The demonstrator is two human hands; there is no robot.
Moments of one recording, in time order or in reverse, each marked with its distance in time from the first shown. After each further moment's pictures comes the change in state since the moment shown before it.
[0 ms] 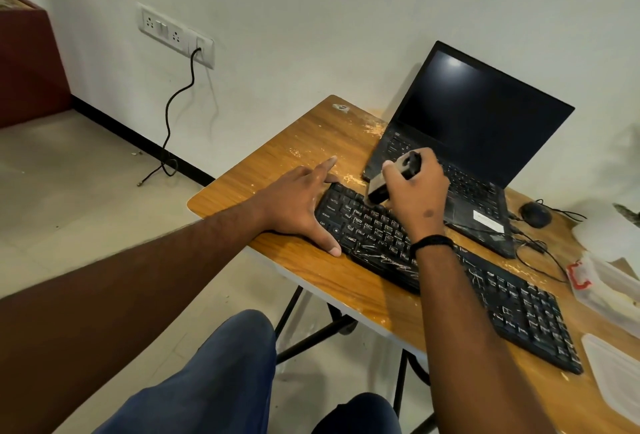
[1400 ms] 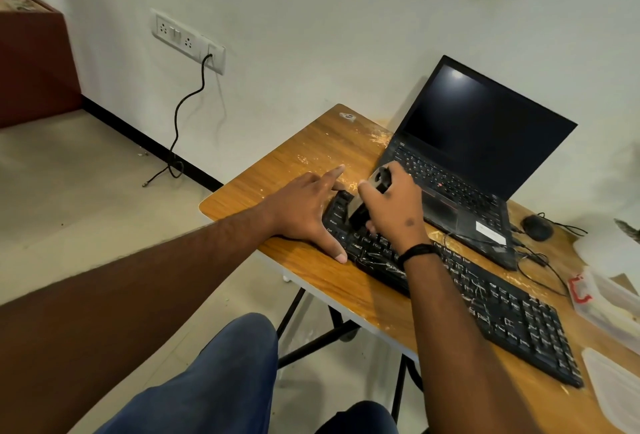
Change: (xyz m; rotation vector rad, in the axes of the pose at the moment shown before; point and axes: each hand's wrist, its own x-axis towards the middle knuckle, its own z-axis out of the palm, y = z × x) left_hand 0.004 -0.008 0.004 0.008 -0.002 -0.002; right_hand -0.014 -0.021 0.012 -0.027 -0.305 -0.001
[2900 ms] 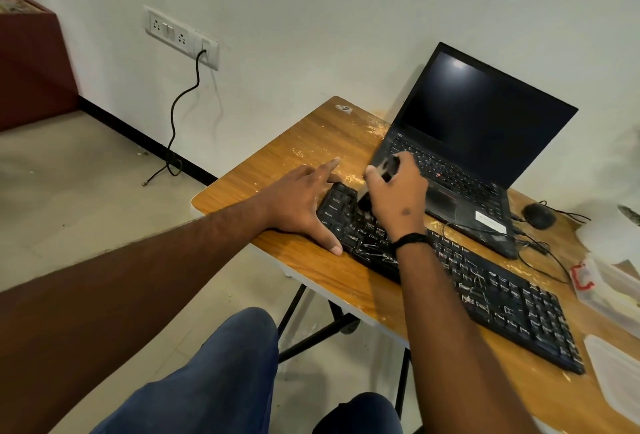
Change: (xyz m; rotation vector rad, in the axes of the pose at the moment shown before) left_hand 0.000 0.001 0.000 0.016 0.006 0.018; right_hand 0.001 0.008 0.003 0.025 0.196 0.031
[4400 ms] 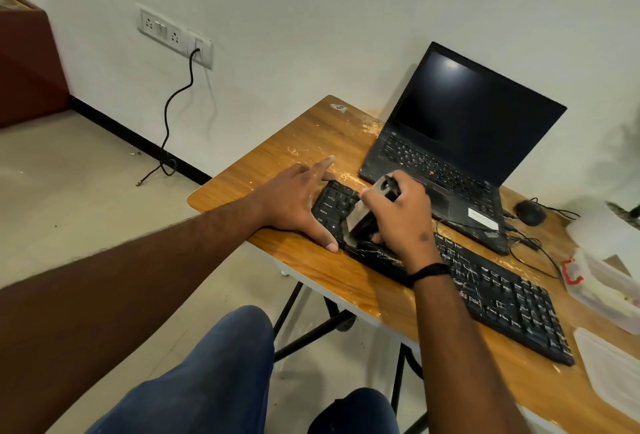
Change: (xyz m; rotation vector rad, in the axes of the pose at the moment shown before) left_hand -0.002 0.003 -0.002 0.007 -0.005 -0.028; right_hand -0.034 0.002 -0.025 0.077 -0.126 0.031
